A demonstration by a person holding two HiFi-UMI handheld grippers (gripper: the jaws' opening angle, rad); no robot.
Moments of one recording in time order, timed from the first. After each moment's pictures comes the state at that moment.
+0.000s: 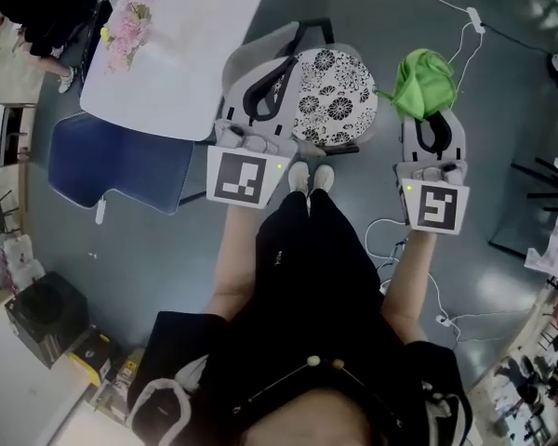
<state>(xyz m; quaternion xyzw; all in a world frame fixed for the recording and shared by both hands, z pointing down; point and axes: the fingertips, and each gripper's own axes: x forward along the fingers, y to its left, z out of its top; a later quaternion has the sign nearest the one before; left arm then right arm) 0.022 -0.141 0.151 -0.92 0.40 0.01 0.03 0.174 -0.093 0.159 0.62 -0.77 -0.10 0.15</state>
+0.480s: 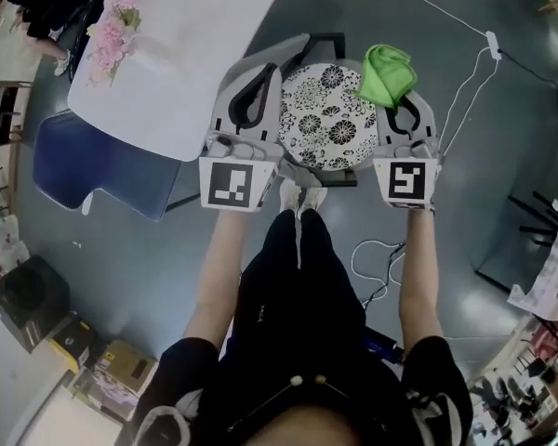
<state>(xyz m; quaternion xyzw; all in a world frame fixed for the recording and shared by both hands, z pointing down) -0.001 -0.221 0.235 -0.87 0.48 0.03 0.02 0.160 -0.212 0.294 0.52 -0.81 -0.13 0.25</state>
